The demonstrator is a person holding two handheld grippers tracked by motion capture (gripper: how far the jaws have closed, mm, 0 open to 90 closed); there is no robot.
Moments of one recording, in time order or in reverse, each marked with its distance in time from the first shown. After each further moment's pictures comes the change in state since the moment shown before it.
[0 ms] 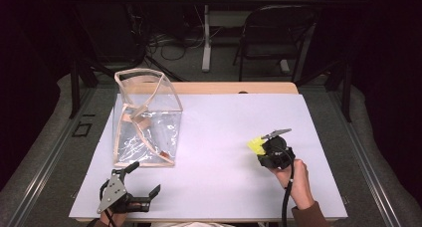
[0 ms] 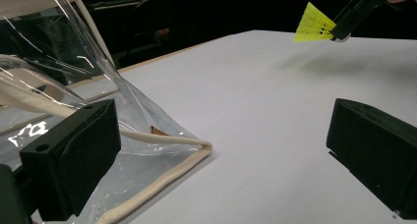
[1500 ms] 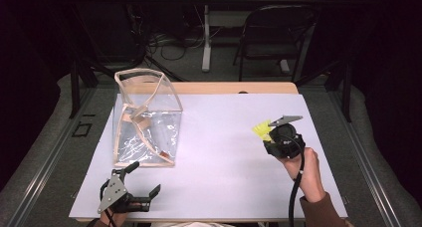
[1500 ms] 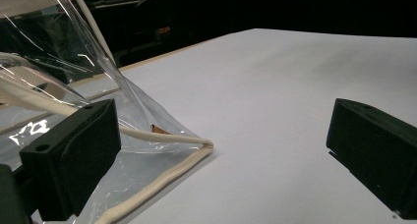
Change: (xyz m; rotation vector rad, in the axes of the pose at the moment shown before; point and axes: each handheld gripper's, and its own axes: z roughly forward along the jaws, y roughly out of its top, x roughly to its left) left arm 0.000 0.000 0.001 0.005 0.005 -0.004; right arm -0.006 0.028 -0.051 -0.101 -0.064 -0.047
